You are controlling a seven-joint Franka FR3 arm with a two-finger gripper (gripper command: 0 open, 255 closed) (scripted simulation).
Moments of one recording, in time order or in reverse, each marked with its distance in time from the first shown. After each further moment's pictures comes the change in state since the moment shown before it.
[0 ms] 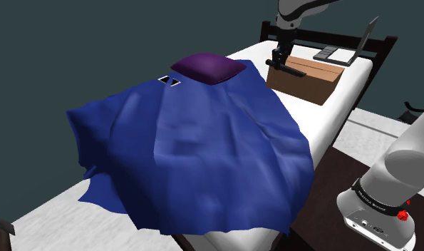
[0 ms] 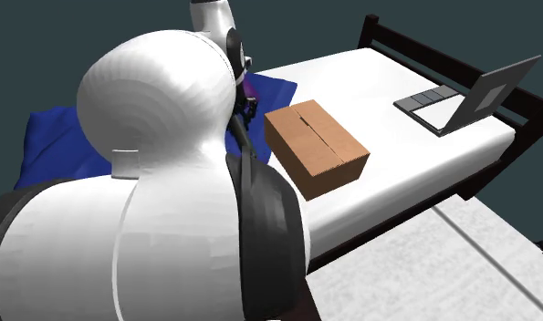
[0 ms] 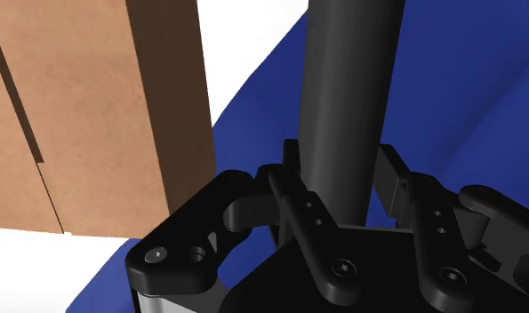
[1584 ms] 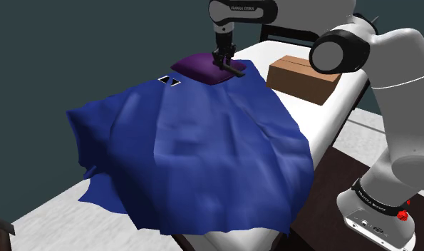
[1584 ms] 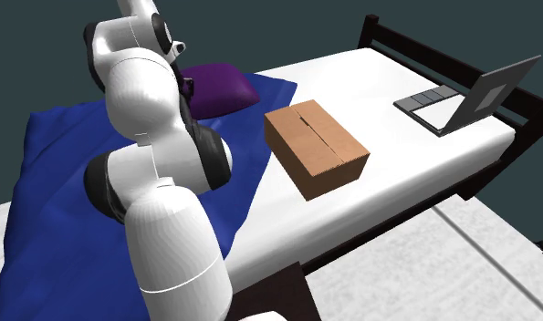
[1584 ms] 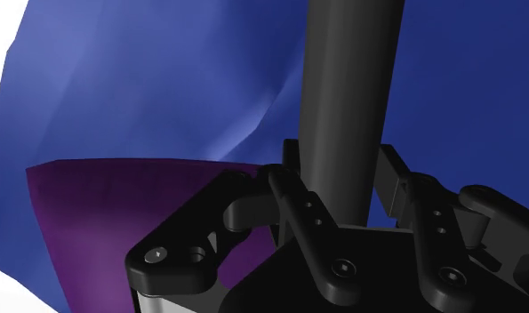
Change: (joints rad) arm 0.151 0.740 0.108 1.025 0.039 -0.307 0.246
